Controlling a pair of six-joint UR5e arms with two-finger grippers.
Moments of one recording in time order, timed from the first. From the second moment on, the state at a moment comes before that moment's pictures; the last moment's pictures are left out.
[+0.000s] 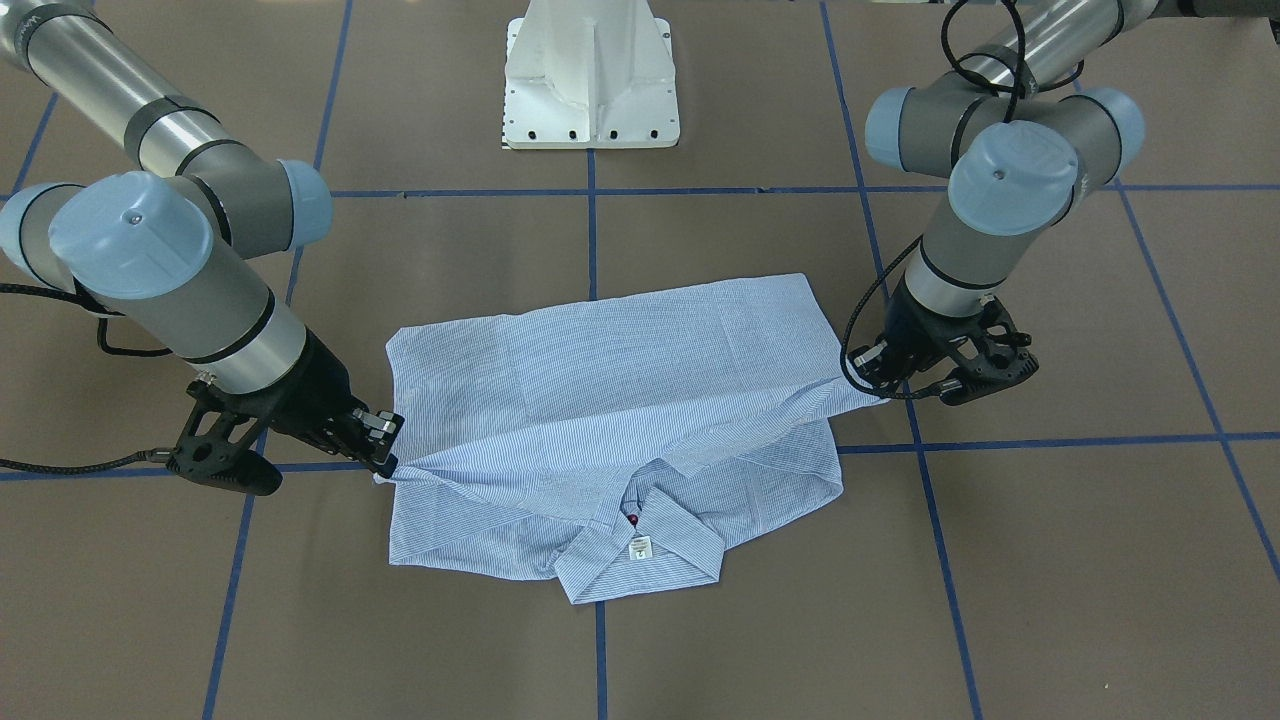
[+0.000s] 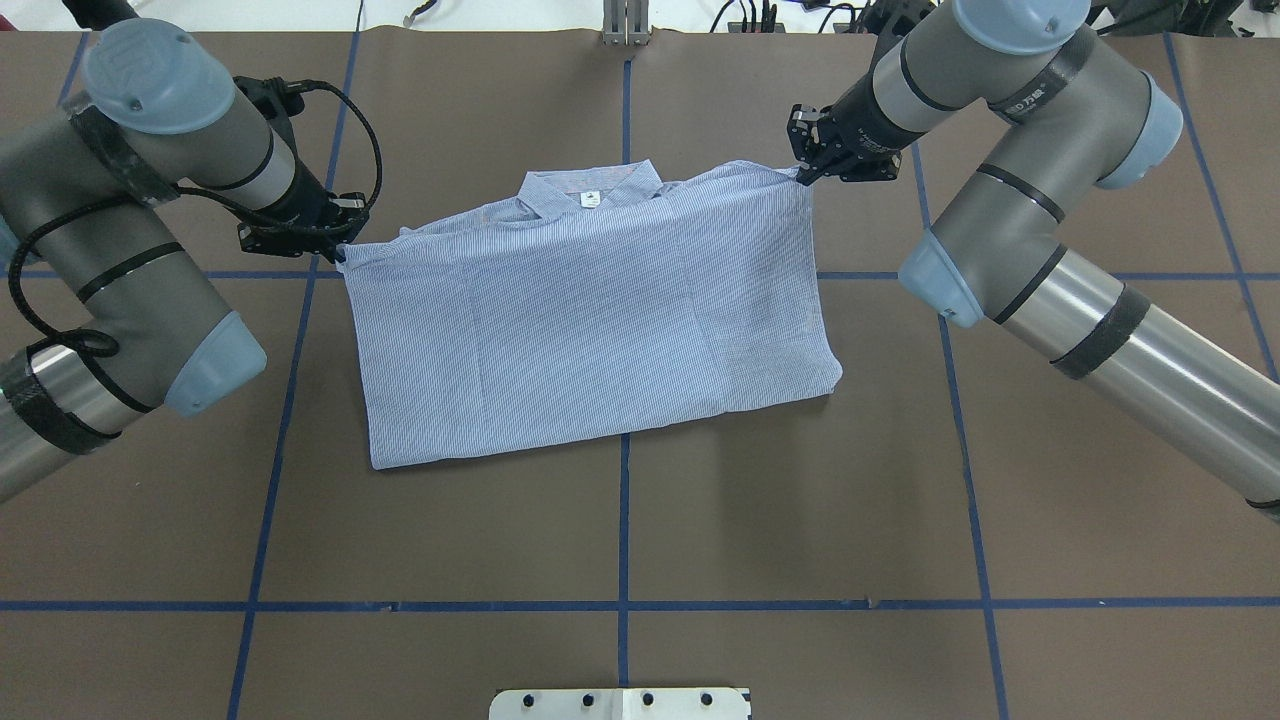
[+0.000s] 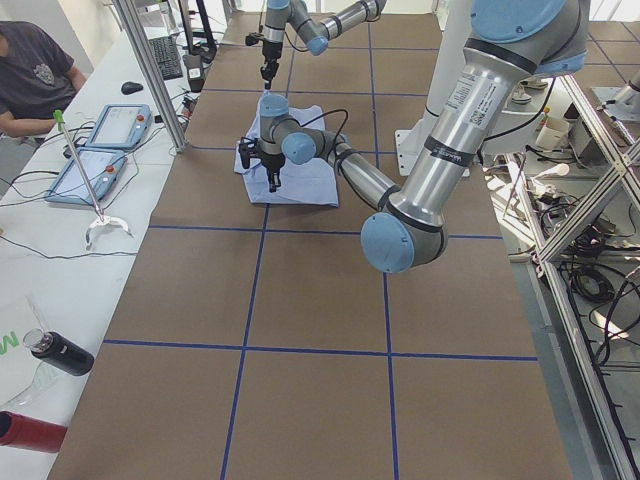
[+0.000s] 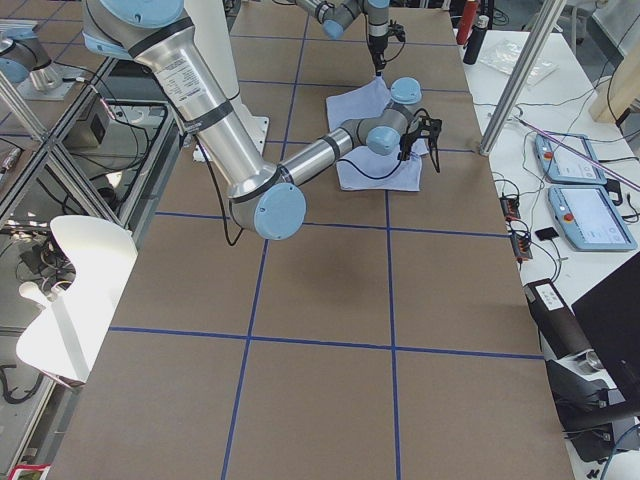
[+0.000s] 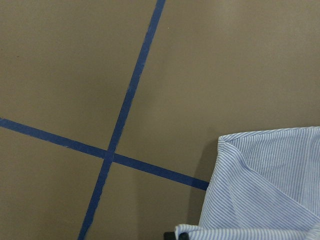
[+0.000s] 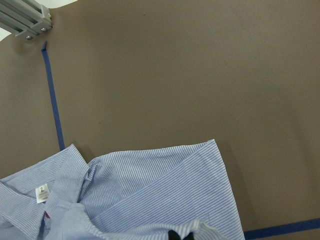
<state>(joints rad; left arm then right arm) -0.85 -2.06 -1.66 -1.67 -2.02 -1.23 0.90 -0.94 1.45 -1.13 2.12 1.36</state>
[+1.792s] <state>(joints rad) -0.90 -2.12 -1.51 -1.82 -2.02 -1.21 0.86 -0.99 1.36 -1.00 2.14 1.33</state>
